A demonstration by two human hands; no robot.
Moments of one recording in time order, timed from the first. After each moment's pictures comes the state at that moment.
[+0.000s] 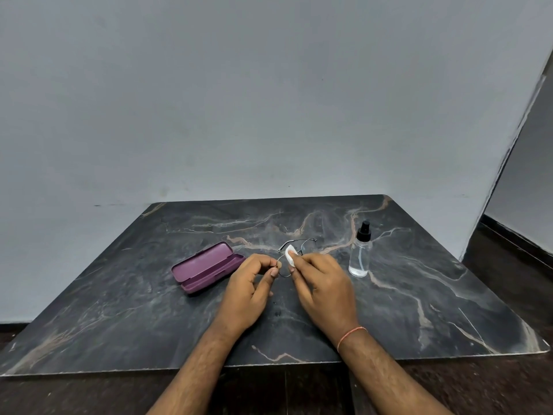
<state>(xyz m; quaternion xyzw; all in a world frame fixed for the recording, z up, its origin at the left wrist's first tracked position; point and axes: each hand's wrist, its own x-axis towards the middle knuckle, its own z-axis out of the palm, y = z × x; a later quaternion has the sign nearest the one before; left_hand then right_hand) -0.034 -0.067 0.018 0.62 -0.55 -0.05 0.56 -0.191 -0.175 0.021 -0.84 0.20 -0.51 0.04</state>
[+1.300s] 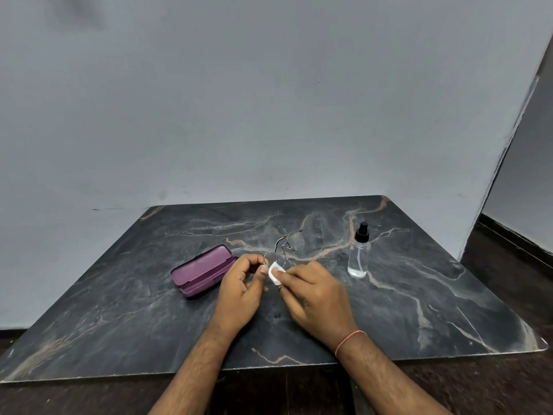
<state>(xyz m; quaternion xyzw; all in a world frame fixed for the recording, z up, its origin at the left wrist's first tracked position) -0.032 -0.068 0.020 0.60 -0.47 -0.10 0.64 -0.192 -0.169 0.016 -0.87 0.13 -0.48 0.02</state>
